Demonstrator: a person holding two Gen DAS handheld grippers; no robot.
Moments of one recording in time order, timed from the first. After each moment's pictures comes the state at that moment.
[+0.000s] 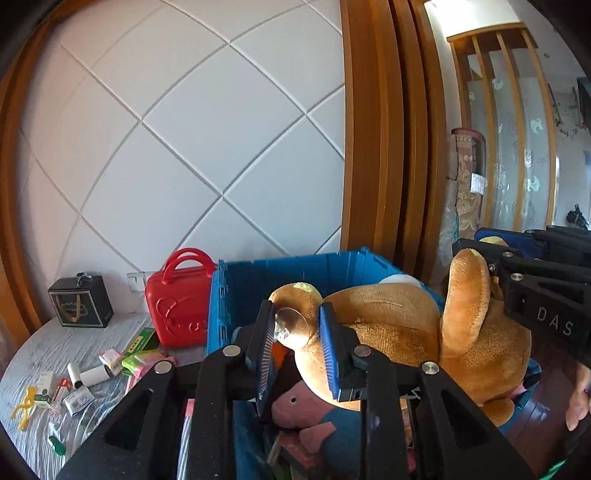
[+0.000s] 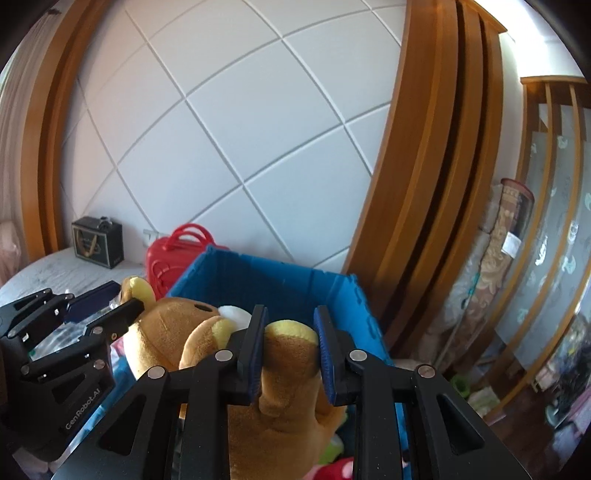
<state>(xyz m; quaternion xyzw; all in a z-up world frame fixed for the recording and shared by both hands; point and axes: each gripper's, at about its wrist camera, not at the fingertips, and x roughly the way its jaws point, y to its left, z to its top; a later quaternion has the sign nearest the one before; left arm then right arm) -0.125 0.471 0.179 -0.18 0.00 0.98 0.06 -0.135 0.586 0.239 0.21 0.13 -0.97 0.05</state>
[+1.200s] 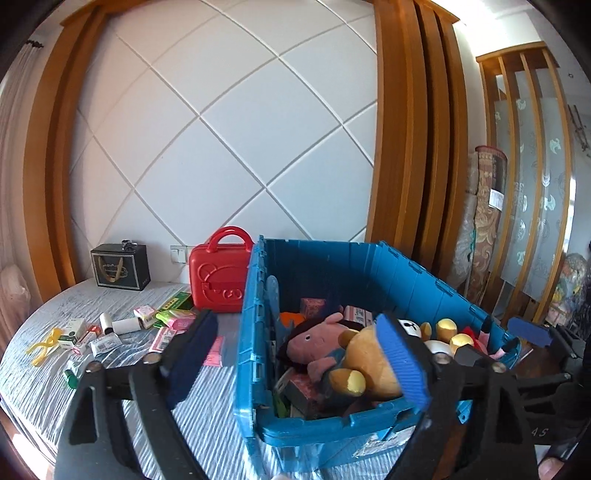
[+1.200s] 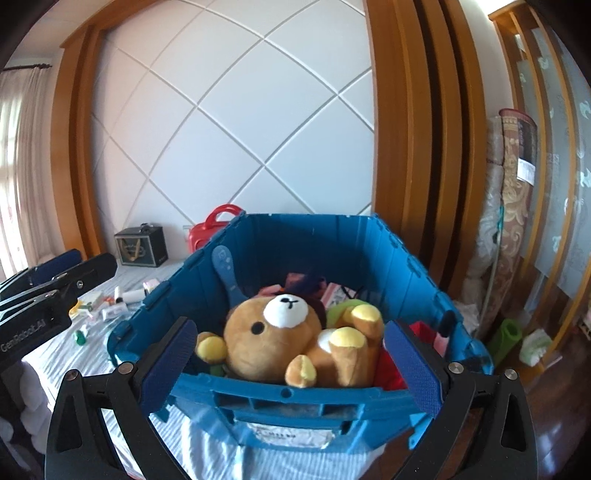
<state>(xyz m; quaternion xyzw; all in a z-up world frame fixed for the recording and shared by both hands) 0.014 0.455 0.157 -0.15 -0.05 0.99 -0.01 -0.017 0.649 0.155 0.21 0.03 -0.97 0.12</state>
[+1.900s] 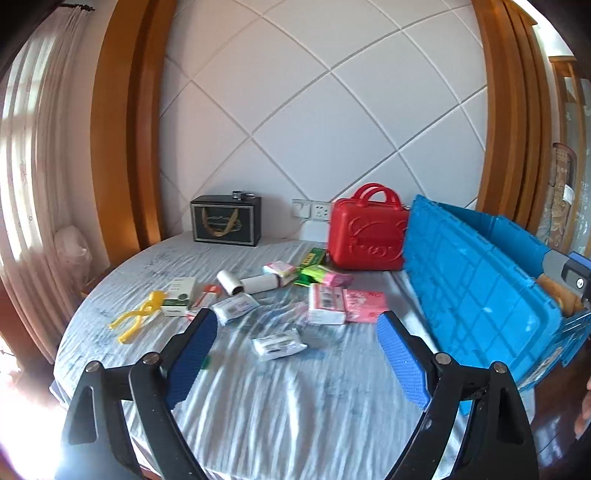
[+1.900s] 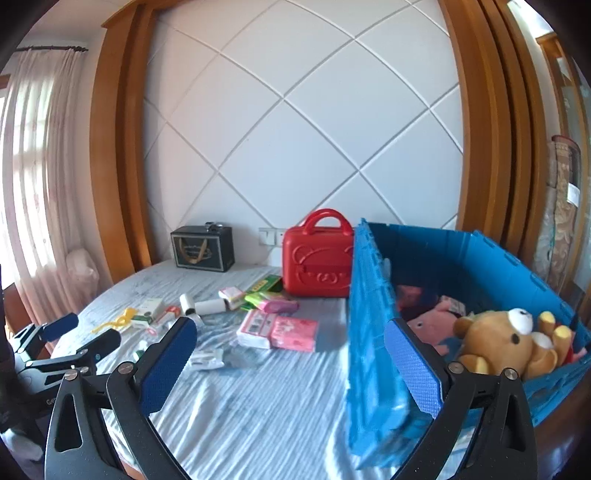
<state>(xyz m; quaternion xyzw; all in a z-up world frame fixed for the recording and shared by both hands) 0.063 0.123 0.080 -0.23 -0.06 0.96 -0.12 0.011 0.361 0.145 0.20 0.04 -0.96 0.17</state>
